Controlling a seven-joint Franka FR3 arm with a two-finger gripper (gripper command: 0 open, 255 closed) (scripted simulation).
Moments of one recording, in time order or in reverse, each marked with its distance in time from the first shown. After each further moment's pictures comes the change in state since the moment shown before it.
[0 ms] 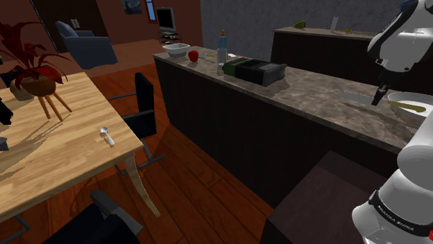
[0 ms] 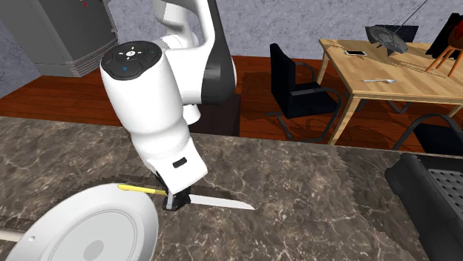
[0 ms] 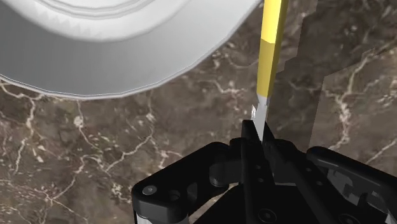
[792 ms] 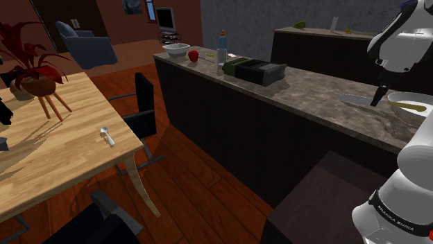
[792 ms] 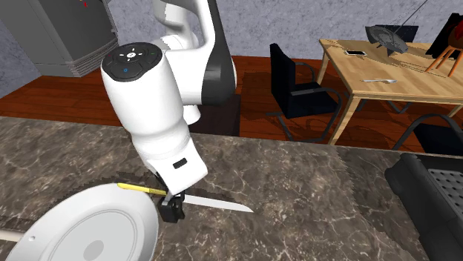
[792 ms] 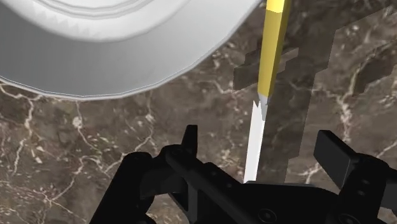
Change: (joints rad) arm -0.001 0.004 0.001 -0.002 0.004 0.004 -0.003
